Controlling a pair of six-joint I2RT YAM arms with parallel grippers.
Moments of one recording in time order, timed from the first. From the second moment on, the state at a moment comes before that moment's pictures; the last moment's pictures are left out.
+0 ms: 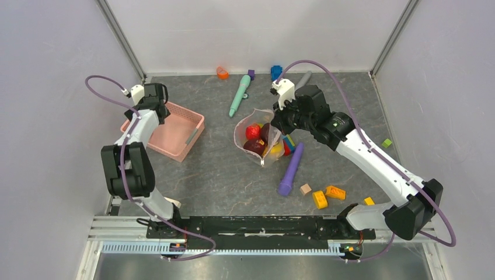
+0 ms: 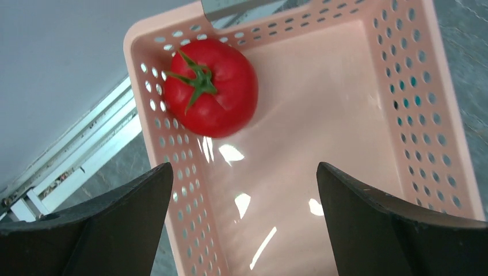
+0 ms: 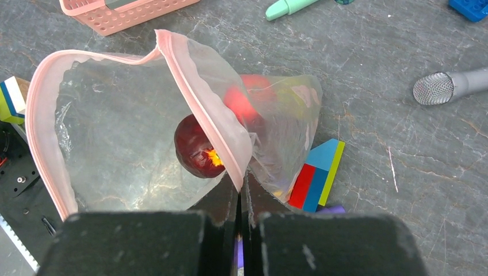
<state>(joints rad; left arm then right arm) 0.09 1.62 1.21 -0.50 -0.63 -0.53 0.65 1.31 1.31 -0.53 -0.16 -0.01</state>
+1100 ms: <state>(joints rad) 0.23 1.93 1.42 -0.37 -0.65 -0.45 0.64 1.36 1.37 -0.61 0.01 0.05</state>
